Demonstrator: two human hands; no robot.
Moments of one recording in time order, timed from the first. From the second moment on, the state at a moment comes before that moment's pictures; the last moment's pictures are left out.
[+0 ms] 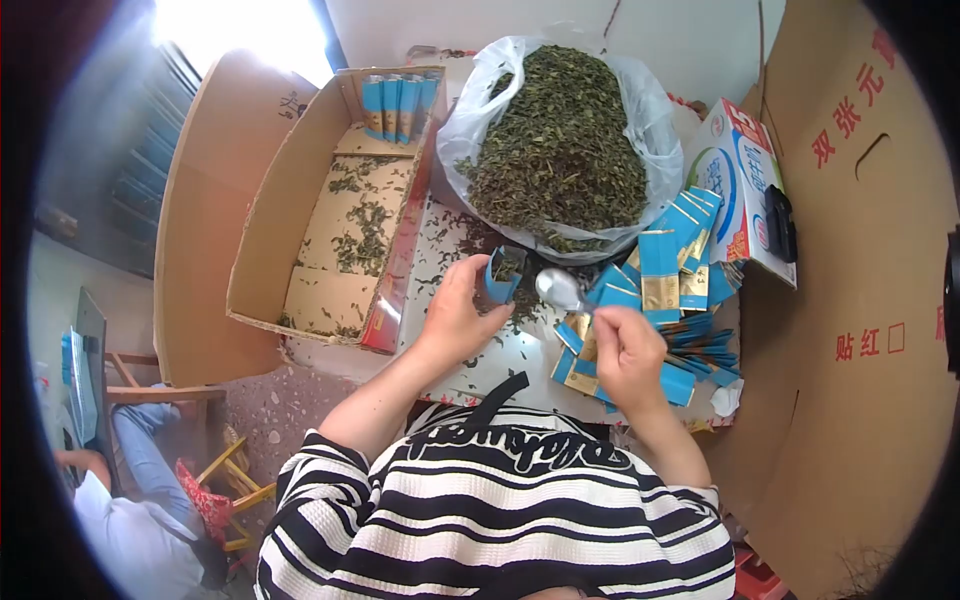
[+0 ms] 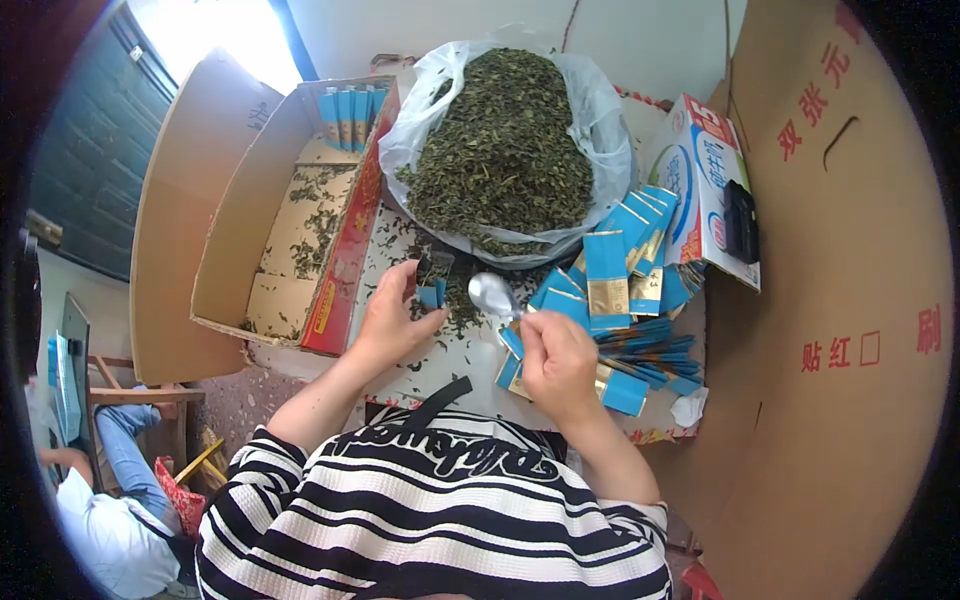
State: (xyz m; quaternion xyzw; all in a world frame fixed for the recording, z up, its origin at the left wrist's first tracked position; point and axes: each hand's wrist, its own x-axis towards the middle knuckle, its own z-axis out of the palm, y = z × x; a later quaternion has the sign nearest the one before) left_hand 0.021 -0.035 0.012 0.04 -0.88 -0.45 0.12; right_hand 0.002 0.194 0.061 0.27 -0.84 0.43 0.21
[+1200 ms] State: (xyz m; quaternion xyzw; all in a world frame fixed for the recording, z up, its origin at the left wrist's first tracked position) left_hand -0.237 -0.328 0.003 0.34 -0.88 -0.30 0.12; right_hand 0.033 0.173 0.018 0.25 -0.88 0.39 0.02
